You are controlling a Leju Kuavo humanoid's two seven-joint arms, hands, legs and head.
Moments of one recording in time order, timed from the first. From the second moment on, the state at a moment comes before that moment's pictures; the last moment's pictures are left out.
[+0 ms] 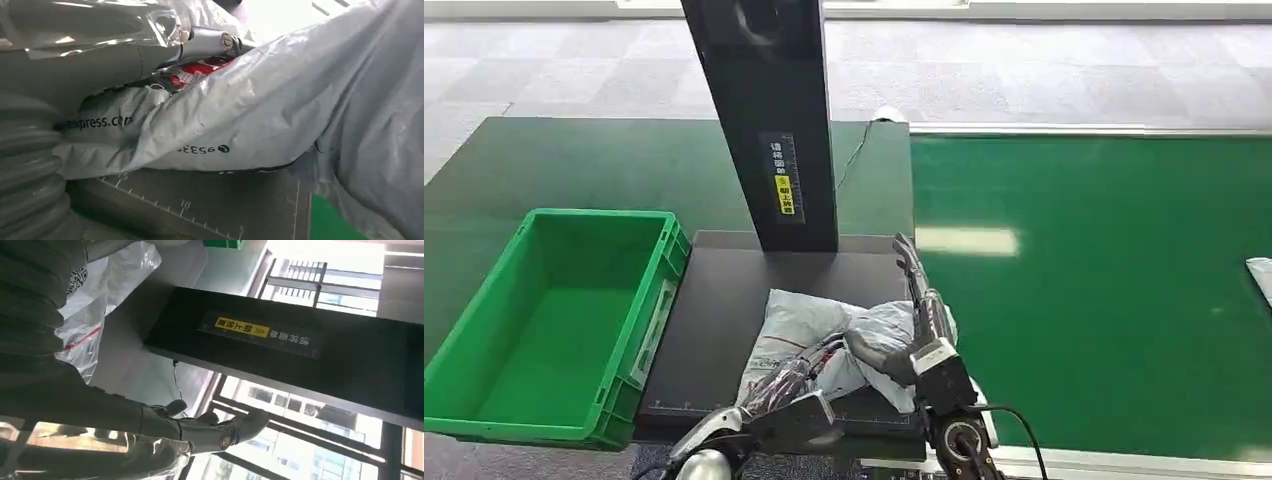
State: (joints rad) left arm -0.12 -0.04 -0.46 -1.31 -0.75 -0.23 -0.18; right arm -0.09 0.20 0.27 -1.46 0.27 -0.13 -0.54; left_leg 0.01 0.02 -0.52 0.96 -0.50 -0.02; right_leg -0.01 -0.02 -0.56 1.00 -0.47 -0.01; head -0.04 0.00
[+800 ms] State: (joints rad) left arm -0.09 -0.08 -0.32 -1.37 -0.57 -0.04 -0.35; right arm -0.03 0.20 0.23 -1.52 0.28 -0.12 -0.56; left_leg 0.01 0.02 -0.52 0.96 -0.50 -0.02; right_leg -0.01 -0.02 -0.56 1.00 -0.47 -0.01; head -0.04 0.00
